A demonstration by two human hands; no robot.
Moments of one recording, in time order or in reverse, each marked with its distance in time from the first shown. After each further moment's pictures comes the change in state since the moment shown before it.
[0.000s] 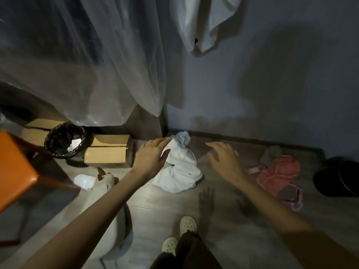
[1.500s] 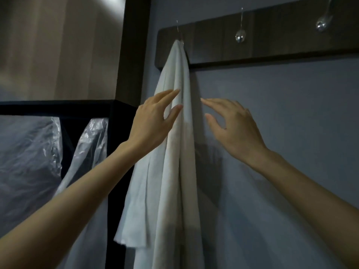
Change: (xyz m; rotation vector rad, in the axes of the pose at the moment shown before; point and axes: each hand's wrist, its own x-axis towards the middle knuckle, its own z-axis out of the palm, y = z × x) left_hand 0.336 0.245 -0.562 0.074 1.317 0.231; right_hand 0.287 -0.153 -0.619 -0.051 1.043 -1.025
